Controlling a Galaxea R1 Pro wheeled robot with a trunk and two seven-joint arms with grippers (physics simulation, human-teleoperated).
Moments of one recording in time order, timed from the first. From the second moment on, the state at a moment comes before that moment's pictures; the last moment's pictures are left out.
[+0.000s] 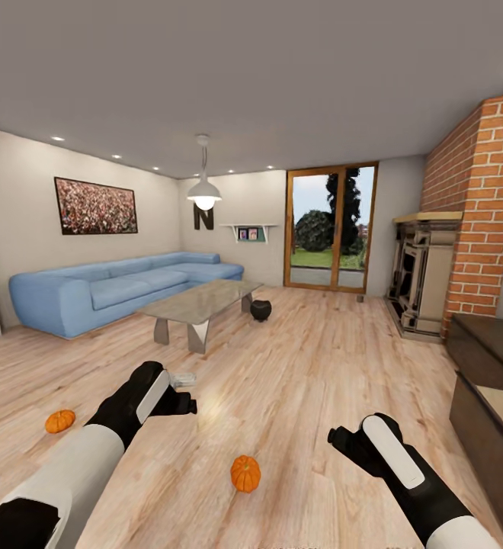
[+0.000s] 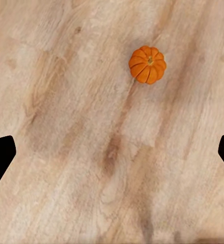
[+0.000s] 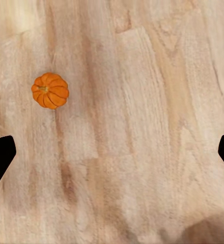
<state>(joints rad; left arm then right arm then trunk) -0.82 0.02 -0.21 -0.69 0.41 1.04 0.20 -0.48 -0.14 0.27 -1.06 -1.28 0.63 -0.91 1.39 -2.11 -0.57</state>
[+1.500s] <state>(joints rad) -0.81 0.02 -0.21 -0.69 0.41 1.04 0.20 -0.48 -0.14 0.27 -1.06 -1.28 0.63 -0.91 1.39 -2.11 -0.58</state>
